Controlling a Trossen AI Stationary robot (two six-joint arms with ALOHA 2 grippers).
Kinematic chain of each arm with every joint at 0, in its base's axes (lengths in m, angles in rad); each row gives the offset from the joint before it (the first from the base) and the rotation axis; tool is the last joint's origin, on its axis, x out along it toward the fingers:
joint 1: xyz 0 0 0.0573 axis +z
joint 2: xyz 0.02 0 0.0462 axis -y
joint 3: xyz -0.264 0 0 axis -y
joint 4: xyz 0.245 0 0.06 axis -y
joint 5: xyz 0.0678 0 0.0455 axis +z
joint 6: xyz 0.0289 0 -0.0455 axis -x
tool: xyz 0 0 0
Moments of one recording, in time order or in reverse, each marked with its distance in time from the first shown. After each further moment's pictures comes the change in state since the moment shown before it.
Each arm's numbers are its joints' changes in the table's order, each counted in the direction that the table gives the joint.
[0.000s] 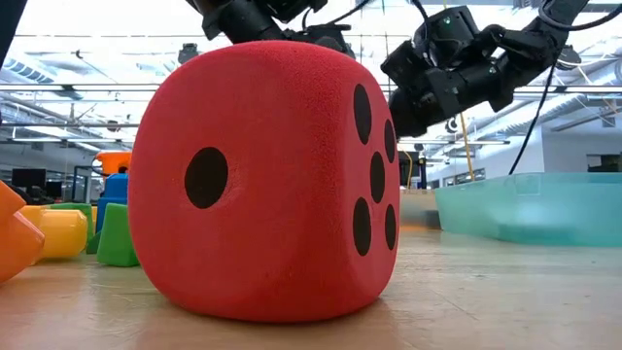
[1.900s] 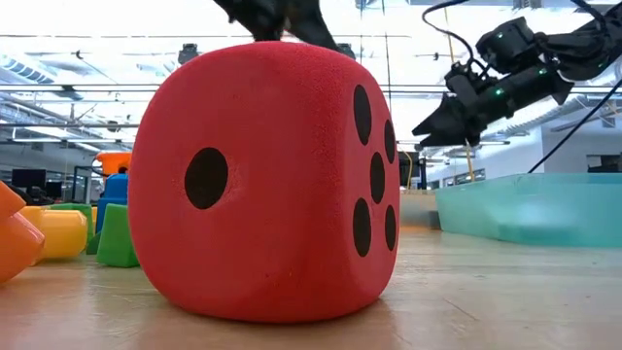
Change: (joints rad) left arm -0.008 0.215 -0.030 0.011 0.067 0.109; right arm -0.478 0.514 -0.192 -0.287 0.000 -0.243
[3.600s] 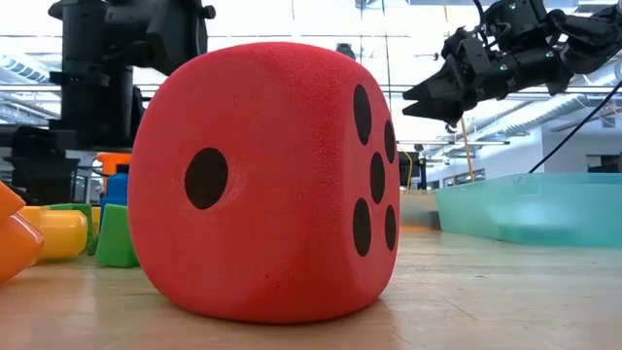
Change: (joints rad) left arm -0.295 -0.098 -0.318 -0.678 -0.104 1.572; right arm 0.224 0.018 0.000 0.136 0.019 0.026
